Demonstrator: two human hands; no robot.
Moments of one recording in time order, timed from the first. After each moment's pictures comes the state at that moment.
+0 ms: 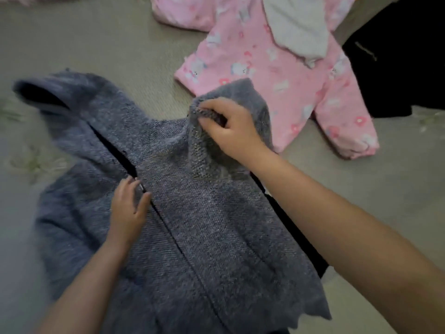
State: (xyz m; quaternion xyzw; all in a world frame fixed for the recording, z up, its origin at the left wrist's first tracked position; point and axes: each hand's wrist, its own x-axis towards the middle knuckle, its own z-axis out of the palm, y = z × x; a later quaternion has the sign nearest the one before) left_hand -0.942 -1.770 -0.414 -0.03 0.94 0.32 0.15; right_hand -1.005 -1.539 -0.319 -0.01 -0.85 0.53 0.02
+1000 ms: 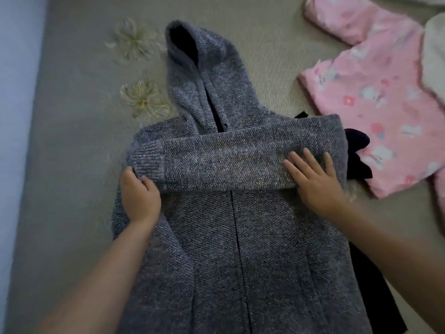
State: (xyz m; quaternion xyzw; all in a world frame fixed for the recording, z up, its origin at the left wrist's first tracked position) left_hand -0.909 -1.885 -0.445 -0.39 0.87 0.29 -0.03; right_hand -0.985 -1.567 -0.437 0.29 -0.95 -0.07 -0.08
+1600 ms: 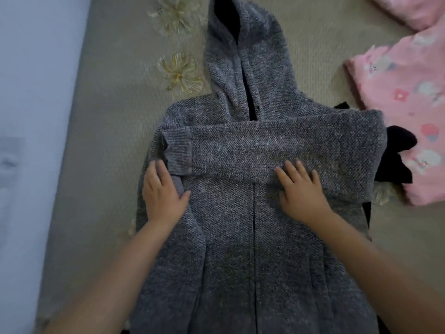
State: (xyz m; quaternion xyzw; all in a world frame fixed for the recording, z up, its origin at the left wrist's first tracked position) left_hand -0.844 -1.882 -0.455 -0.32 0.92 0.13 0.18; right_hand -0.948 -1.630 -0.448 0.24 -0.92 -0.02 -0.32
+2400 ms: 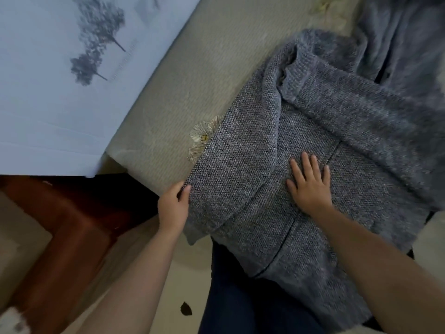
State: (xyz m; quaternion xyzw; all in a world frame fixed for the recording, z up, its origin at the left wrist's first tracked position) left_hand -0.590 -1.845 -0.431 -0.61 0.72 0.34 -0.03; right_hand -0.823 -1.672 -0.498 0.40 -0.86 -0.12 -0.29
